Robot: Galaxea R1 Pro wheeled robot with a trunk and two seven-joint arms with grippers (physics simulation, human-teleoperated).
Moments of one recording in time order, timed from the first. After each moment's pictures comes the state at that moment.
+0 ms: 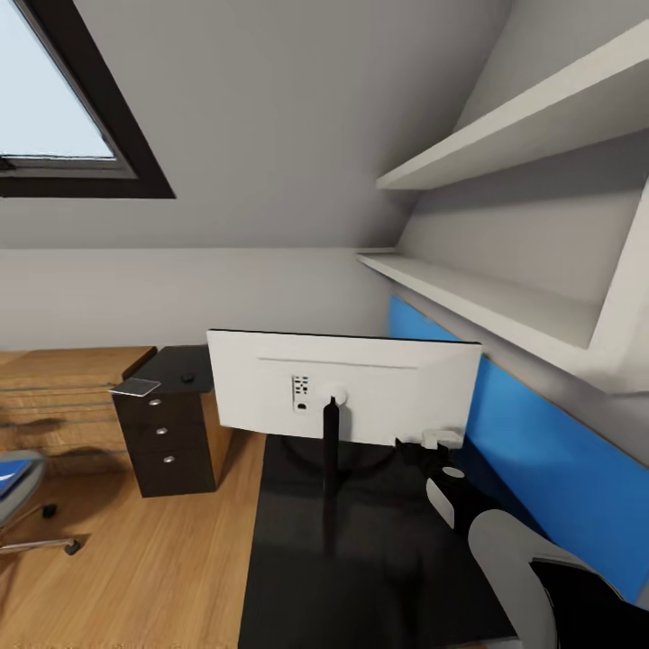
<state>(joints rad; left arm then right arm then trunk) 0.13 0.08 -0.07 -0.49 0.54 -0.33 0.20 -0.87 0.03 -0.15 -0.22 0.06 -0.13 -0.02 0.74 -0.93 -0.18</state>
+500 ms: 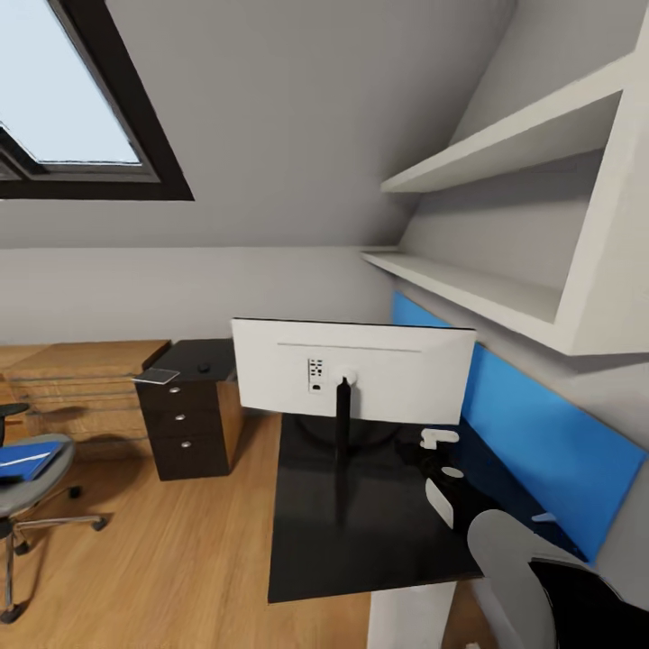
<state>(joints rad) 0.13 0.08 -0.07 -0.49 0.55 -0.33 0.20 -0.87 0.03 -0.15 -0.22 0.06 -0.13 -0.01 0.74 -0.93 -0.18</state>
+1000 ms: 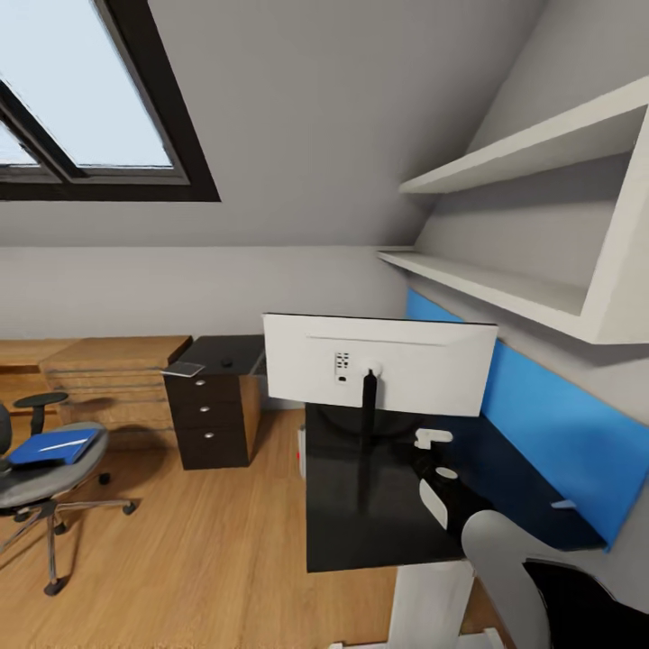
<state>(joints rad) 0.13 0.08 -0.07 -0.49 0.54 -0.33 0.20 -0.87 0.05 -0.15 -0.22 0.06 -0.15 -0.02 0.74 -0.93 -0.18</state>
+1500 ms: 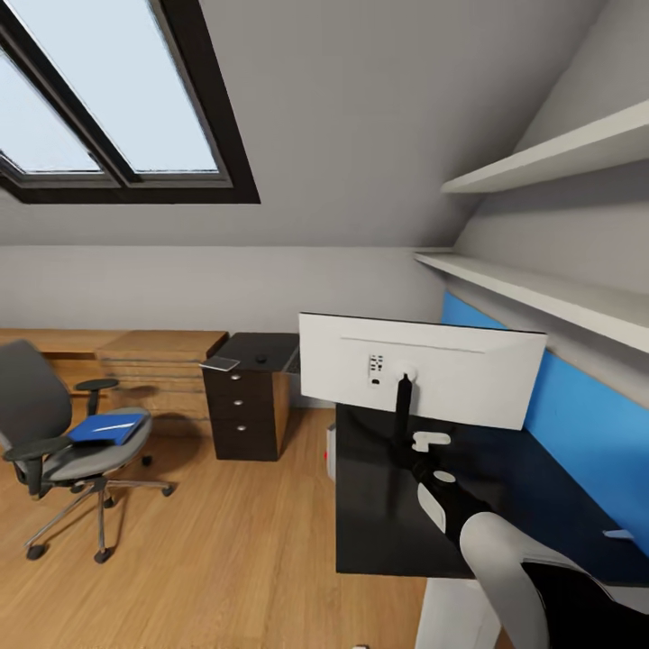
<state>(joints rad) 0.13 0.07 -0.07 -0.49 0.54 -0.33 0.20 -0.87 0.06 -0.14 -0.19 0.07 -0.17 -0.02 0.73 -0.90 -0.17</state>
